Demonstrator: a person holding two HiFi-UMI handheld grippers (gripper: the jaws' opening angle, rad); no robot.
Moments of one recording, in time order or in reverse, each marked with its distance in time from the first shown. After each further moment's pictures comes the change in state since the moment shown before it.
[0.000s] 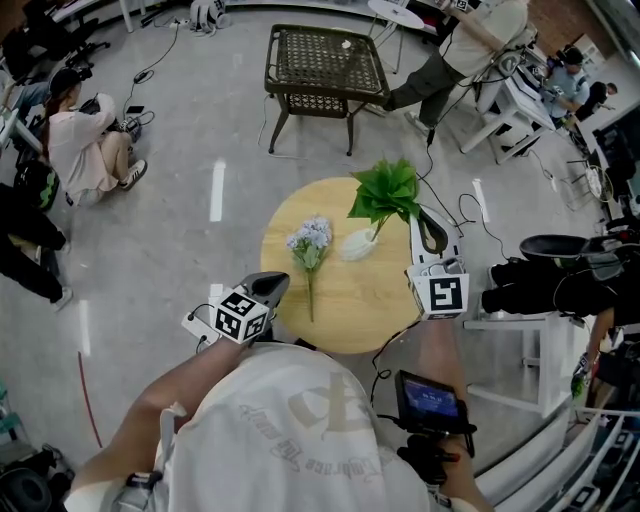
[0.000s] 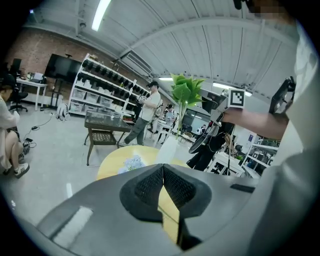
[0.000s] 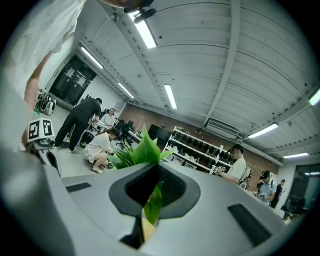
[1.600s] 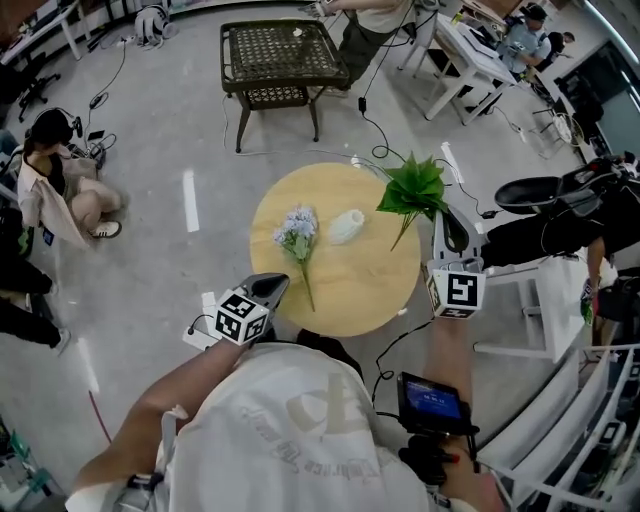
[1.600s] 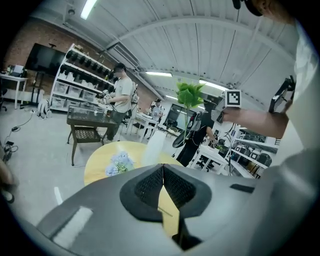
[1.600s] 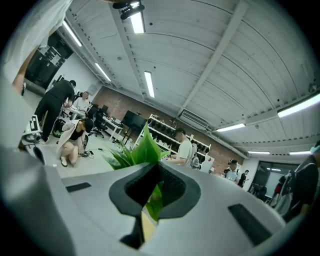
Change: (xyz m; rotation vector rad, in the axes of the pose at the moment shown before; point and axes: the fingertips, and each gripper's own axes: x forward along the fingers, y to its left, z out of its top) left arm -0.003 -0.007 -0.011 0.057 0.068 -0.181; right arm -0.076 -0.037 -0.014 0.019 0.182 -0.318
